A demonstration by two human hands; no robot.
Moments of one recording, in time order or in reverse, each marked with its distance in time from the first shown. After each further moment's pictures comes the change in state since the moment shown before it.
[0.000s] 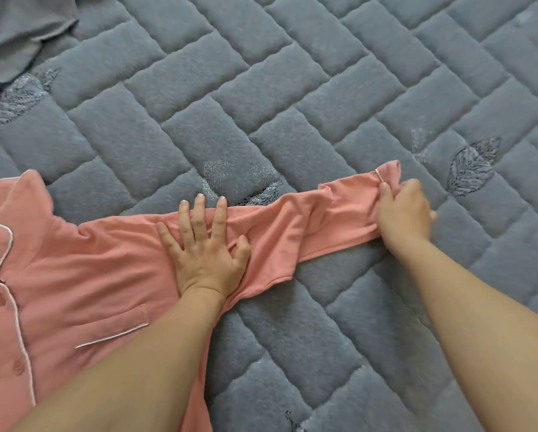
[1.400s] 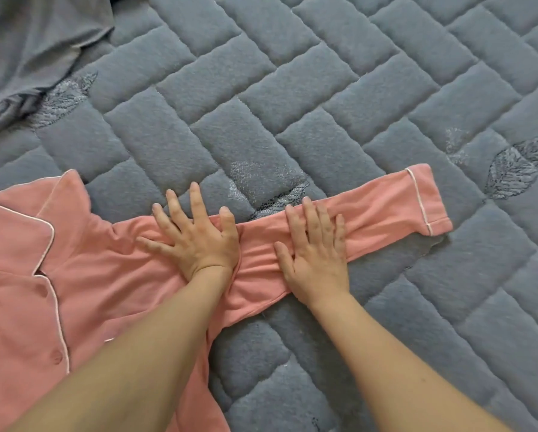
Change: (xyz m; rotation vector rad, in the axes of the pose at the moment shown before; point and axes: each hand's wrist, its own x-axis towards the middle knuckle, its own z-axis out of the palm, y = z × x) left_hand 0.034 -0.026 -0.004 -0.073 0.020 -0.464; right_hand -0.144 -0.057 0.077 -0.189 -0.128 -0.785
